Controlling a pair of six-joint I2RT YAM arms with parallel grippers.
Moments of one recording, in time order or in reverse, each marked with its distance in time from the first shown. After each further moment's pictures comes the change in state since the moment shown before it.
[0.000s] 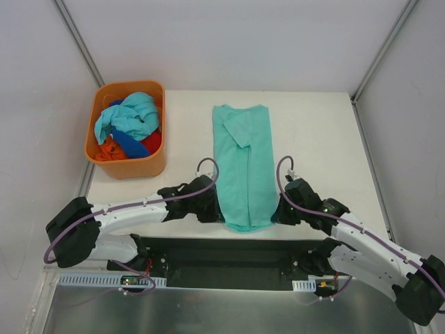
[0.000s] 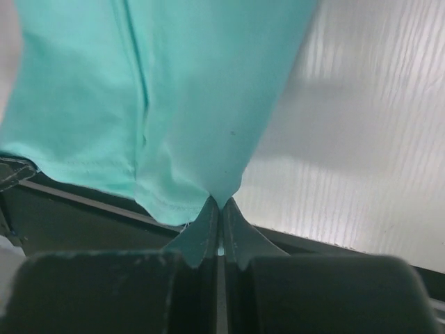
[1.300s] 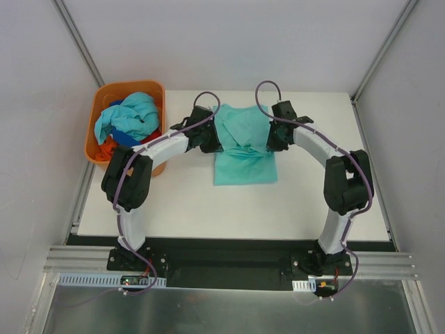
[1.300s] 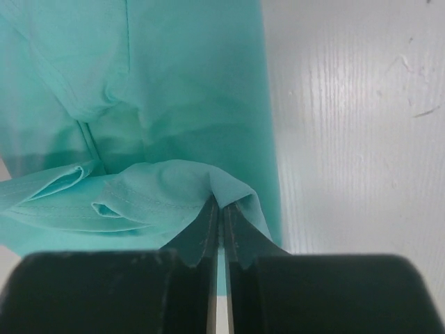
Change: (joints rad) left arm 0.482 0.624 0.755 -0.045 0.054 0.337; right arm -0.365 1.036 0.949 0.034 0.101 -0.288
